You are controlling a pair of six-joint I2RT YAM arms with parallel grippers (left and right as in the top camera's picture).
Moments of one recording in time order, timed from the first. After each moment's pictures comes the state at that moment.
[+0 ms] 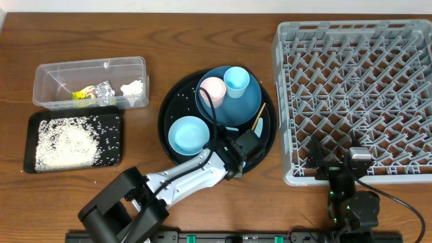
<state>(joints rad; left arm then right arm) -0.91 1.71 0.94 -0.64 -0.20 -0.78 0.11 0.02 0.01 -0.06 0.09 0.12</state>
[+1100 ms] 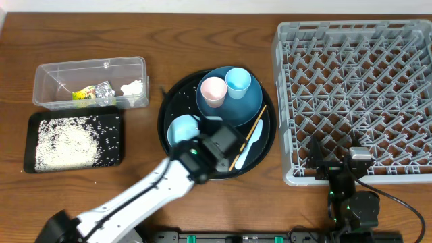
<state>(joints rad) -0.81 1.36 0.94 -0.81 -0.25 -0.76 0.11 0.02 0.01 -0.06 0.09 0.12</state>
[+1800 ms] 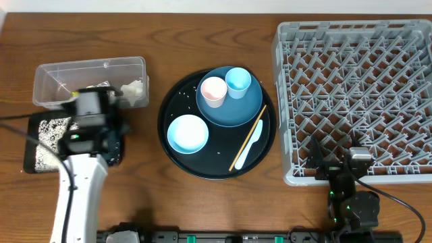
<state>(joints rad) 0.16 1.19 0.94 -0.80 -0.27 -0.62 0.11 0.02 0.01 -0.06 0.09 0.12</state>
